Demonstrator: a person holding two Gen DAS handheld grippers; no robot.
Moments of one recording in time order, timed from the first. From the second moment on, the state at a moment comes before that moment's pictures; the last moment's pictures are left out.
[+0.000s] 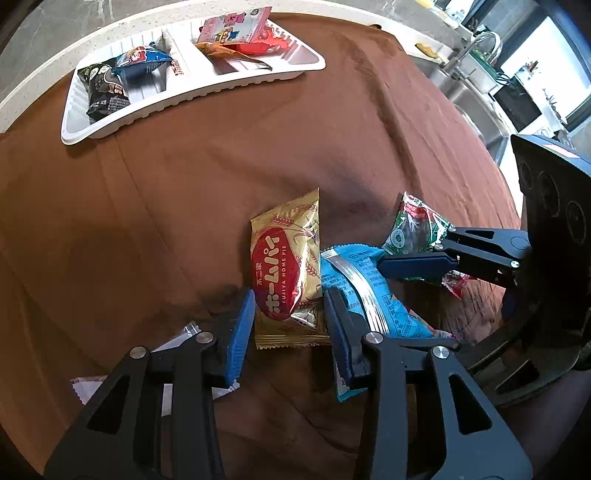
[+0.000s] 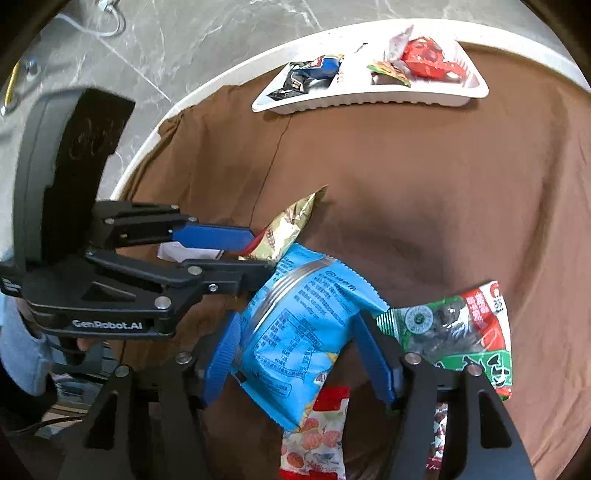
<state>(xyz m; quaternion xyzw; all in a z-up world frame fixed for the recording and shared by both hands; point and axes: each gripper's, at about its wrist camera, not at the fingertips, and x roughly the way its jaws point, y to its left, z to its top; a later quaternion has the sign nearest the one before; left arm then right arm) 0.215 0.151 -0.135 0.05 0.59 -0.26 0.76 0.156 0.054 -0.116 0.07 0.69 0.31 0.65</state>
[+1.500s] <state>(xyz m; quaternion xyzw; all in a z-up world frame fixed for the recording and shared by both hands) 0.245 0.157 -0.137 -0.03 0.57 -0.28 0.77 0.188 0.031 -0.116 0.09 0.68 0.29 0.66</state>
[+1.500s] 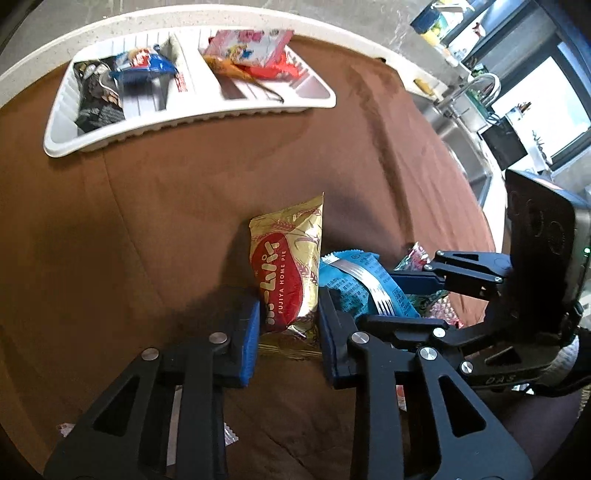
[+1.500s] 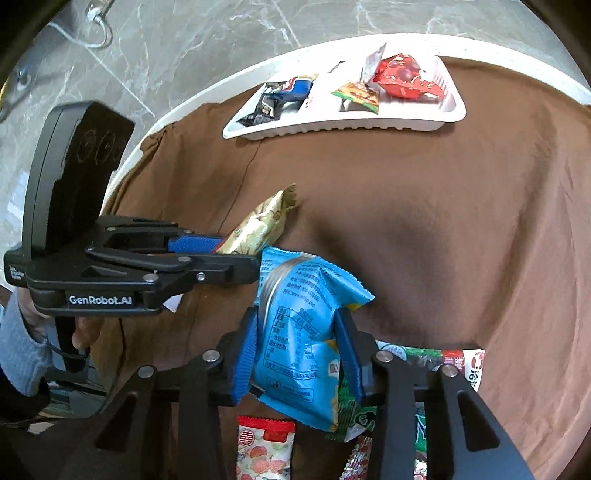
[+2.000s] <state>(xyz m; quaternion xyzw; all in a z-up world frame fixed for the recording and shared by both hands) 0.269 0.198 -0.088 -0.09 0.53 -0.26 0.80 0.236 0.002 -0.105 0.19 0.67 0.27 0.66</state>
